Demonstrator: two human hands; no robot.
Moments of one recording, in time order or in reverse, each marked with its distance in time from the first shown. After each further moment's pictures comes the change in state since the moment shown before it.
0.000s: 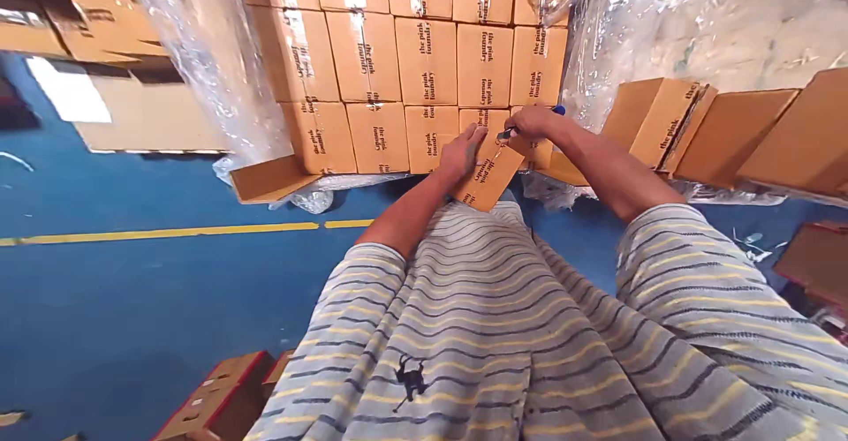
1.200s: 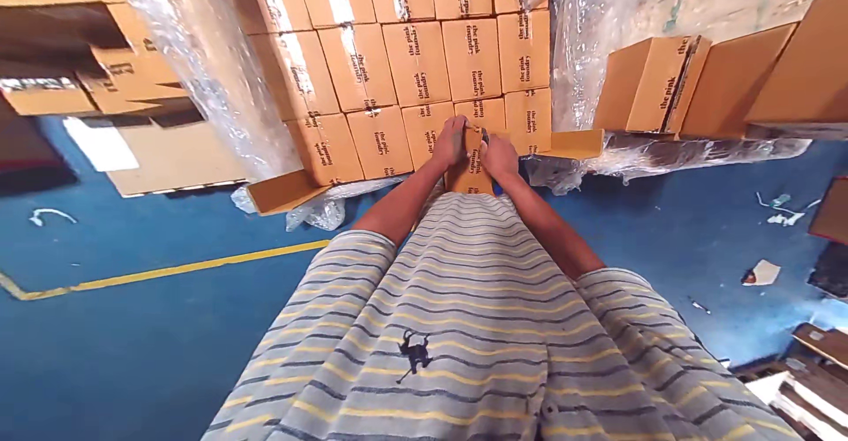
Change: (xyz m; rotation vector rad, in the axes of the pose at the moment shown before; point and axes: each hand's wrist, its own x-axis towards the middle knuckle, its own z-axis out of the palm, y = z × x) left_hand -0.007 -0.029 -0.006 -0.134 0.072 0.078; right_hand -0.019 -0.163 0.068 0.713 0.427 0.648
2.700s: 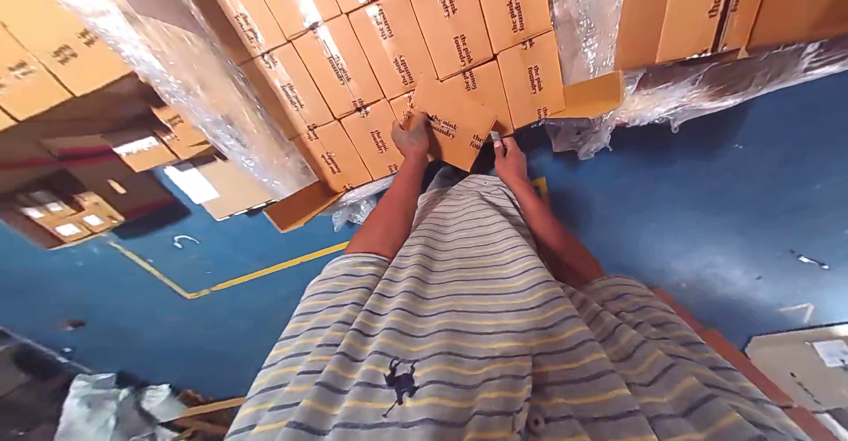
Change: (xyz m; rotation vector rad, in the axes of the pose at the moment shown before) left_hand -0.012 -0.024 0.002 -0.511 0.643 -0.619; right_hand -0.010 0.078 0.082 0.668 0.094 0.166
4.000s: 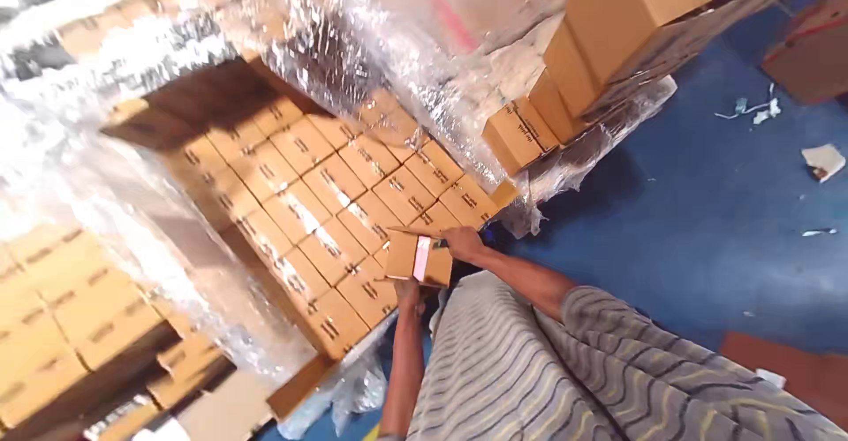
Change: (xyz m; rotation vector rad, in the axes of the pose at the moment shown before) left_hand -0.109 0.004 -0.039 -0.280 -0.421 -0.132; right_hand -0.029 -0.078 -0.063 -0.480 0.008 -0.524
